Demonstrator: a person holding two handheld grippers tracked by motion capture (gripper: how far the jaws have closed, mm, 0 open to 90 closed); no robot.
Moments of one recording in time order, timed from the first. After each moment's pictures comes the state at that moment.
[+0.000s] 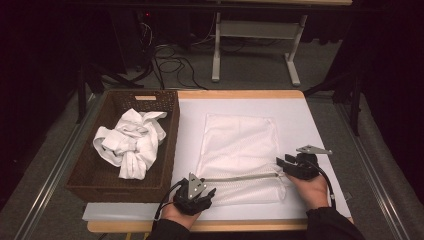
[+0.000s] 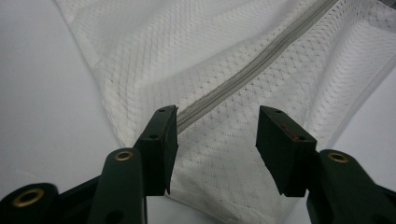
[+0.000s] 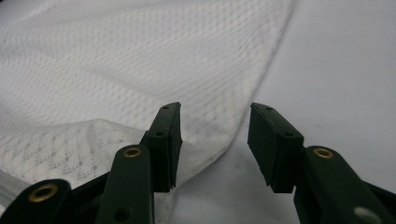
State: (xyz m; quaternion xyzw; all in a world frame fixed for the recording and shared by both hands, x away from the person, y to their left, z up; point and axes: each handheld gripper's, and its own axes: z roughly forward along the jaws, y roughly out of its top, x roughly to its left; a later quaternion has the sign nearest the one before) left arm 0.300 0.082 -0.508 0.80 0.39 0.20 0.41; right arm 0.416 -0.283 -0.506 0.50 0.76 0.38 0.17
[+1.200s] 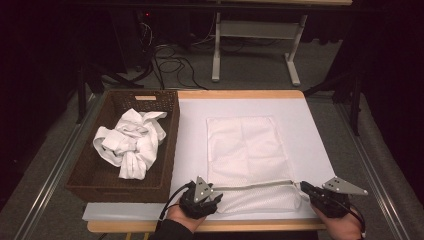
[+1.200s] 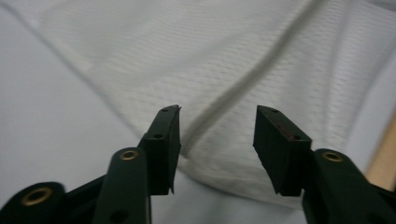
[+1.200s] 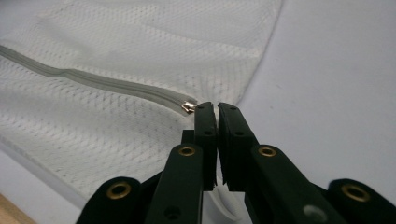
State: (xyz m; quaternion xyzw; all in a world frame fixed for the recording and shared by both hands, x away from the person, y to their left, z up) left arm 0.293 0.062 -0.514 0.83 0.33 0.15 0.42; right arm 0.308 -0.328 -0.485 0.44 0.78 0.39 0.22
